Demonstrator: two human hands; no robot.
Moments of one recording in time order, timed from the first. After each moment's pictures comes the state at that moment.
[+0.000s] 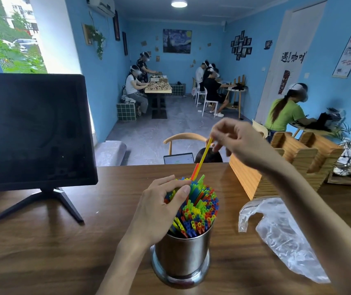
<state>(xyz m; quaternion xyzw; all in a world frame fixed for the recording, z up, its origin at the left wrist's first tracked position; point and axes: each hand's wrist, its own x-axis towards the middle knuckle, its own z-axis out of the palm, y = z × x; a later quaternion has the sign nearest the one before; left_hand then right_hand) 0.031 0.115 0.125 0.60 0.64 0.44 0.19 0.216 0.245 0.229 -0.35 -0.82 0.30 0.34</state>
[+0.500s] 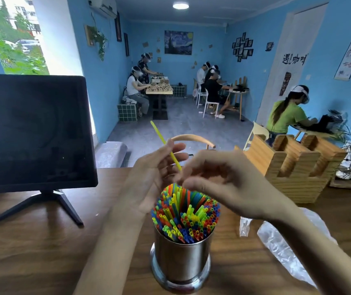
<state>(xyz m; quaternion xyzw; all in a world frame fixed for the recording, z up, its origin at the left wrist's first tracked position) 0.028 0.134 0.197 0.36 0.41 0.66 0.52 0.207 0.170 0.223 -0.09 -0.88 0.33 0.33</state>
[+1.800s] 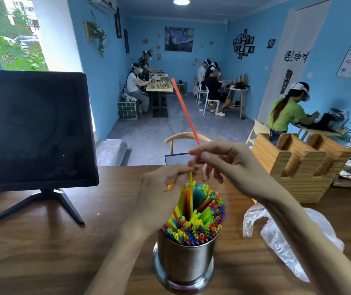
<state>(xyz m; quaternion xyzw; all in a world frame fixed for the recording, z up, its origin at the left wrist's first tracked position) 0.021 0.135 0.147 0.63 0.54 0.55 0.09 0.200 0.220 0.199 -0.16 -0.81 0.42 0.37</state>
